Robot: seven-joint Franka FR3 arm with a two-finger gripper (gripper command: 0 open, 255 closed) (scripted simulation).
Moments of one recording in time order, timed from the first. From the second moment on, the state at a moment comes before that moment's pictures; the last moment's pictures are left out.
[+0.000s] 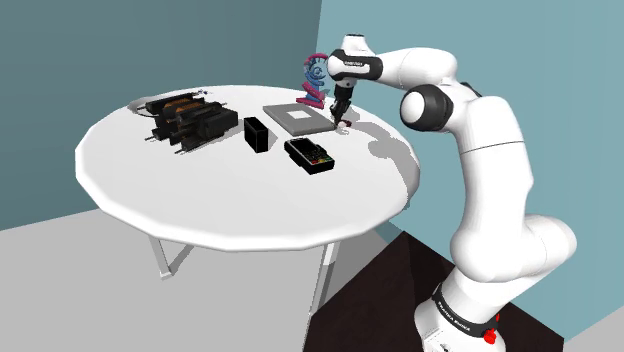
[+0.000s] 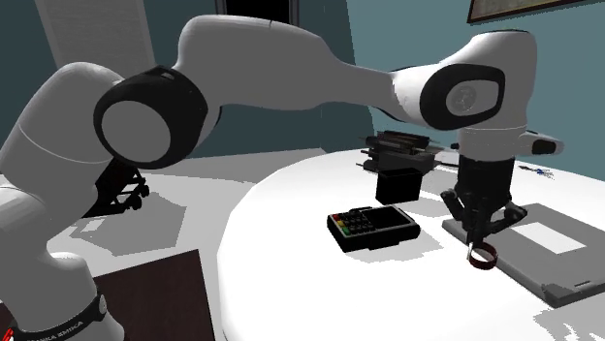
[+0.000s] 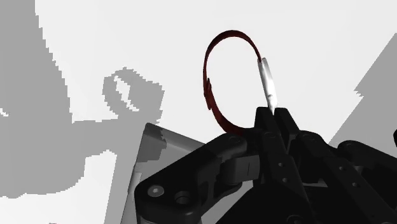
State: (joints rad) arm -0.45 0.78 0.09 -0.96 -0.11 1.84 -0.48
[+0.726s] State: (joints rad) arm -0.45 0.79 0.09 -1.09 -0.12 1.98 -0.47
